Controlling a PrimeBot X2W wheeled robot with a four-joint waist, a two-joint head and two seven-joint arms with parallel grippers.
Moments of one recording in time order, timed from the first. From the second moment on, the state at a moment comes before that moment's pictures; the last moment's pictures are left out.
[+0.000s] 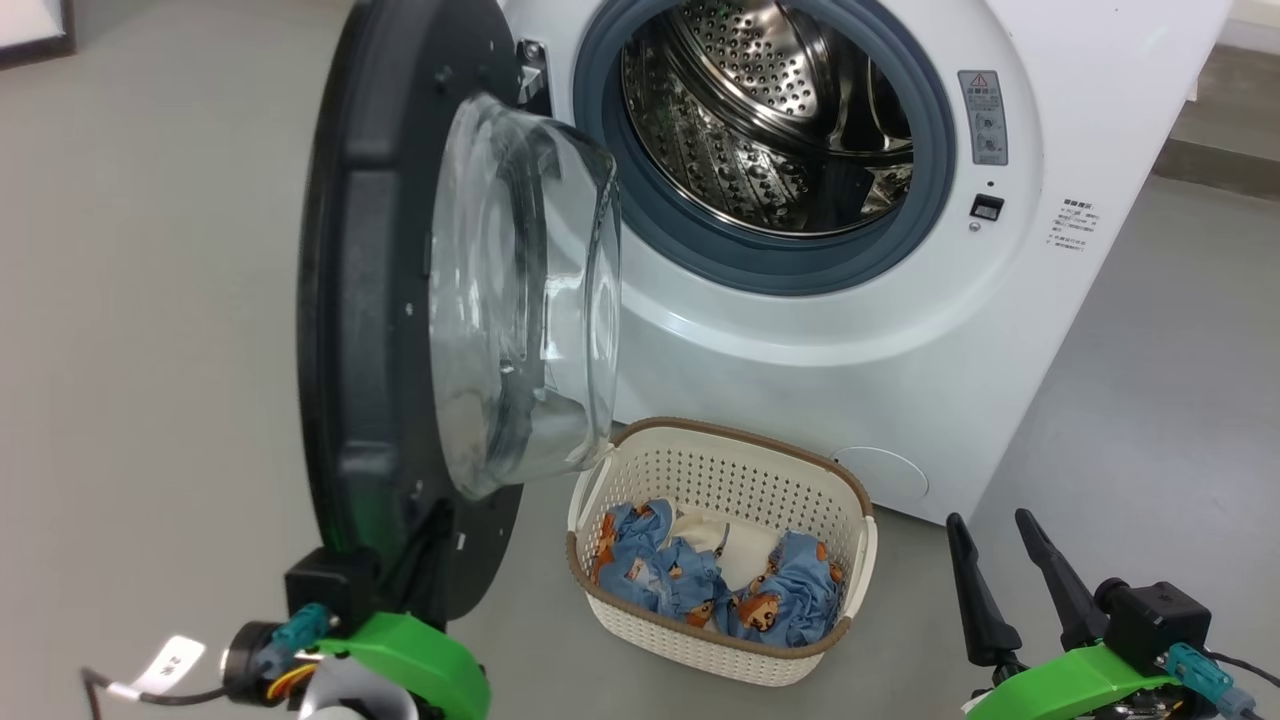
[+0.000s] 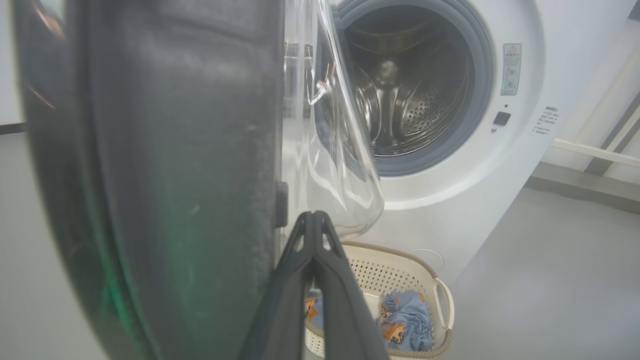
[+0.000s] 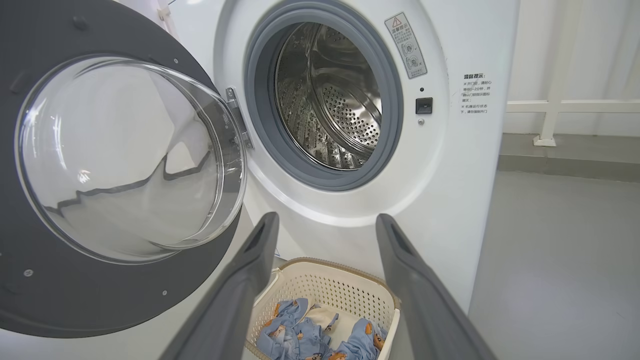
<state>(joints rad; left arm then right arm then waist) -0.24 0.17 -0.48 0.33 -0.51 0.16 -0.22 -0.03 -0.05 -0.03 0.23 0.25 0.13 -0.25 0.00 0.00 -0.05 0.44</state>
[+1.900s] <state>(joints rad) -0.44 0.23 0.32 0.50 -0.50 0.06 -0.26 -0.09 -0.19 -0.07 -0.04 0.18 0.13 -0.08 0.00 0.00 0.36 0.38</state>
